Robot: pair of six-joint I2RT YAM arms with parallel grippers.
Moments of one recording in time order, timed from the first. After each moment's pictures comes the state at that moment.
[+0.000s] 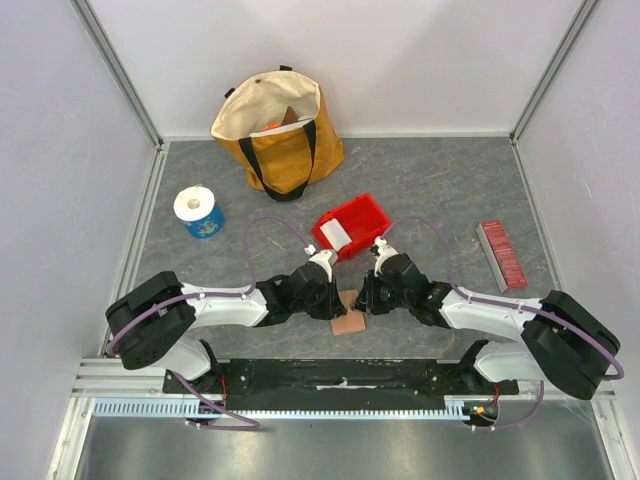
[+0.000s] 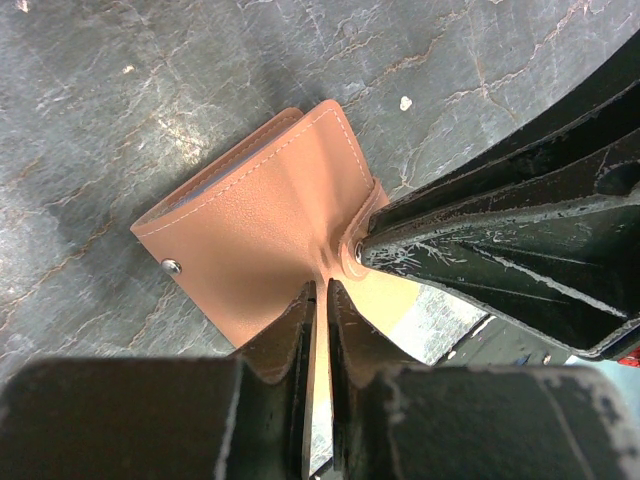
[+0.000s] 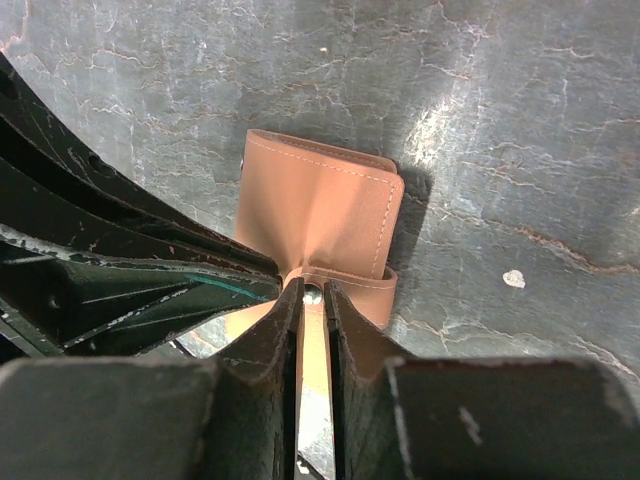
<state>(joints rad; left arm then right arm) -1.01 1.48 0.58 0.16 0.03 -0.82 0.82 1.28 0.44 0.11 -0.16 0.69</state>
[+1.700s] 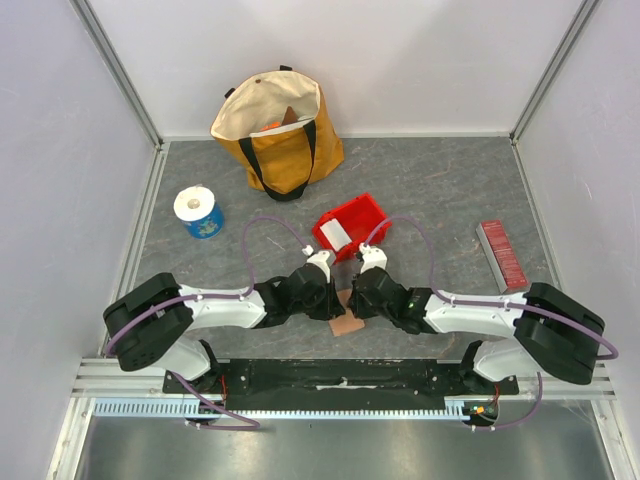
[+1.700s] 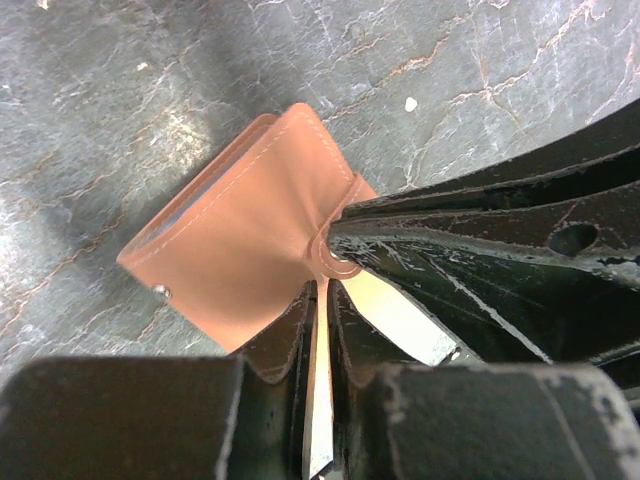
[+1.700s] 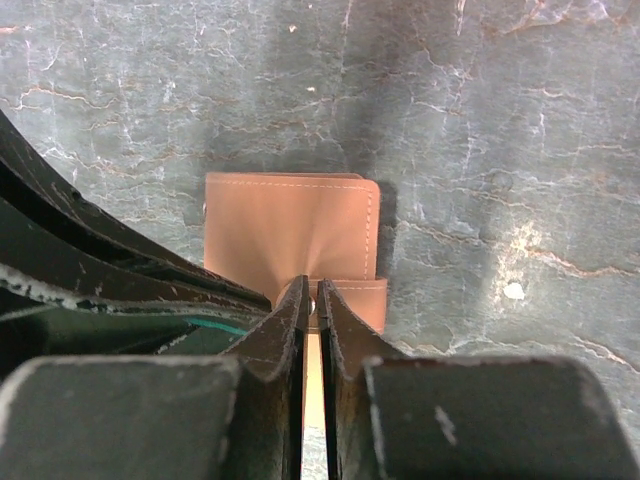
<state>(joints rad) -1.01 1.47 0.56 0.17 0.01 -0.82 1.04 1.36 0.54 0.04 0.24 0.72</state>
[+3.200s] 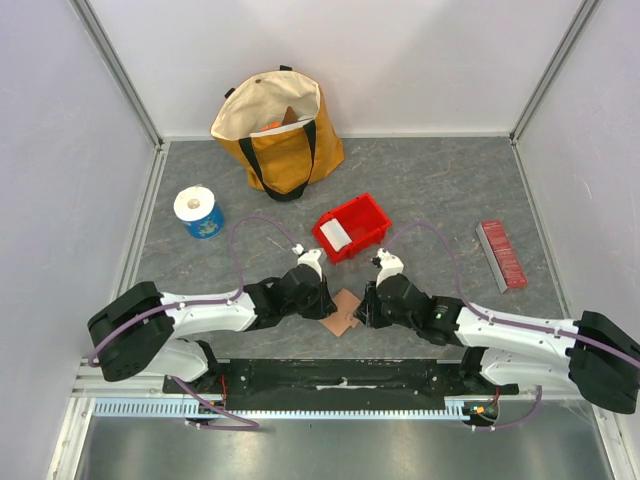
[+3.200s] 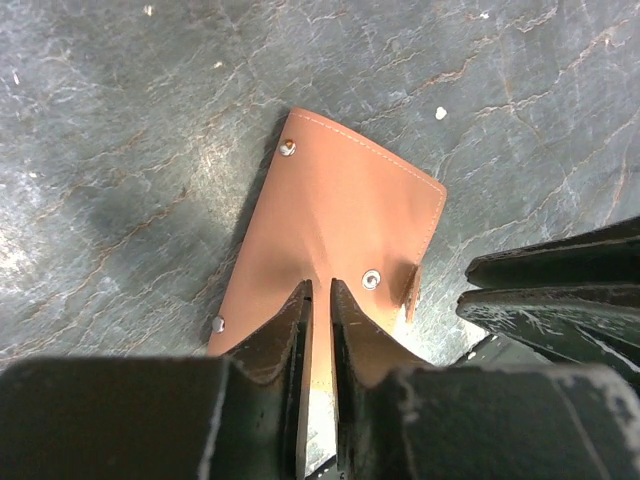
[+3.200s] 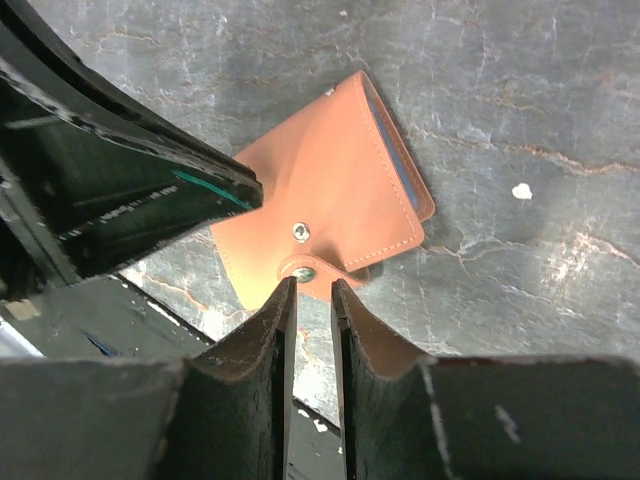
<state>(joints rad) -1.01 1.38 0.54 0.08 -0.07 -0.84 1.05 1.08 0.45 -0.08 0.17 0.78</state>
